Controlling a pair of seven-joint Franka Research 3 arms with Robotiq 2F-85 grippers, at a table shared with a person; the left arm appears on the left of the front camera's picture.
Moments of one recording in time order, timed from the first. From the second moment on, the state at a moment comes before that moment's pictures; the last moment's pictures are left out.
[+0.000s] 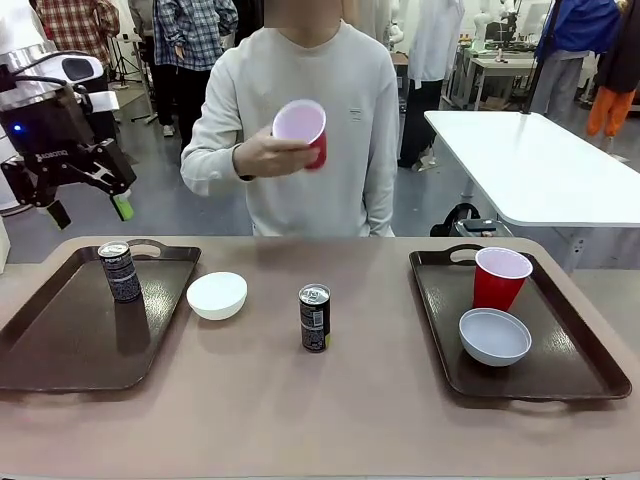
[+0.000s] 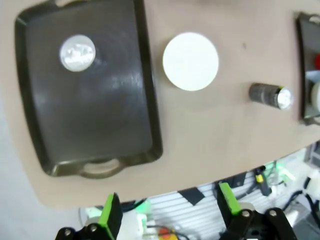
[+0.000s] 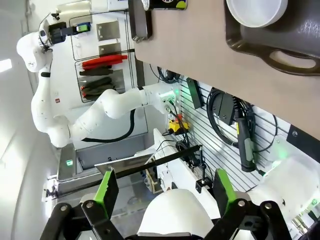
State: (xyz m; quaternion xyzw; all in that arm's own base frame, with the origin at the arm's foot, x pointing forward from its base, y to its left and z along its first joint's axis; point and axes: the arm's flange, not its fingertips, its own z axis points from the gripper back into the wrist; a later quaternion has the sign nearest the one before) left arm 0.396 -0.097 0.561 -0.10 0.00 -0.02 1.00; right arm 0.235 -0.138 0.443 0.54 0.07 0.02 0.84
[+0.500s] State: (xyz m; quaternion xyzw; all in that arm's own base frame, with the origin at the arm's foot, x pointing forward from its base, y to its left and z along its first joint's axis) left arm 0.342 -0.091 0.543 -0.02 0.05 -0.06 1.00; right arm 0.236 -0.134 0.444 0.53 0.07 0.02 0.84
